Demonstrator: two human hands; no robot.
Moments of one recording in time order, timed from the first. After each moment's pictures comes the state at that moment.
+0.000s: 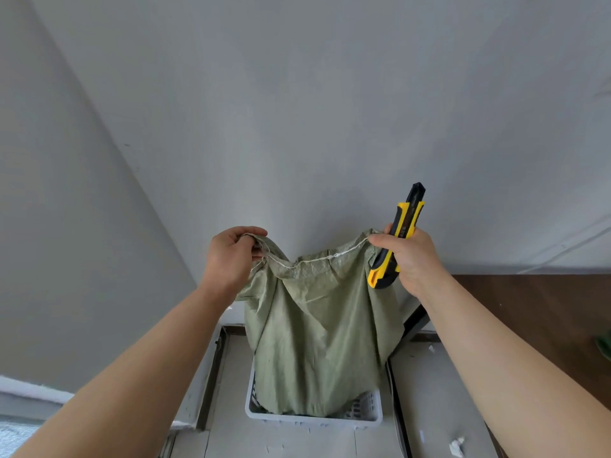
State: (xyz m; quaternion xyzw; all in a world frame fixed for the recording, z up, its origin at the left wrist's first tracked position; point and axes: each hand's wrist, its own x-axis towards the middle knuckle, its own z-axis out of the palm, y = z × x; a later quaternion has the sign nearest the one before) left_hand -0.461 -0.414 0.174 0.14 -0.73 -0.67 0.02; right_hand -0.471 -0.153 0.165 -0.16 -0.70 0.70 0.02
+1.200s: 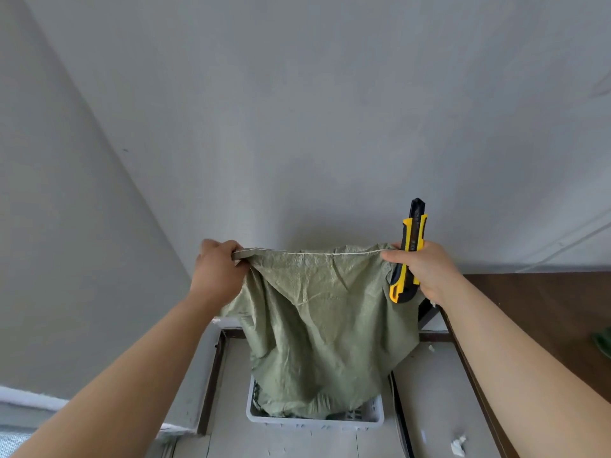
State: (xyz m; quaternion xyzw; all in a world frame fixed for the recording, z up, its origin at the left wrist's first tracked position) left_hand -0.472 -0.448 0.143 0.08 -0.94 -0.33 0.01; right_hand -0.466 -0.127 0.156 -0.21 -0.75 0.63 -0.04
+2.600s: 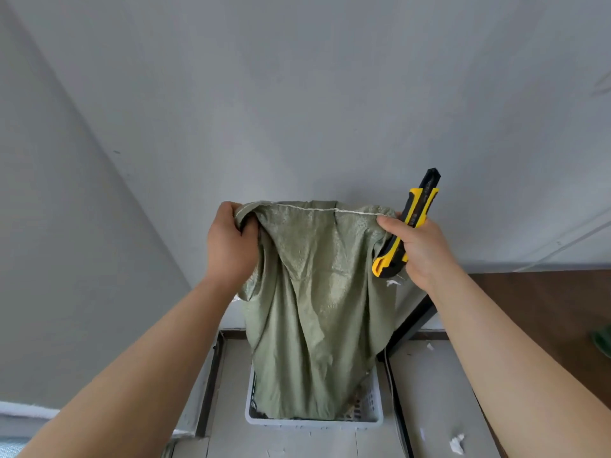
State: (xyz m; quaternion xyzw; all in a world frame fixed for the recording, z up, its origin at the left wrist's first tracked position) left_hand -0.490 -0.406 0.188 0.08 -0.84 -0.51 0.16; right_hand -0.477 -0.150 0.192 -0.17 -0.67 0.72 0.04
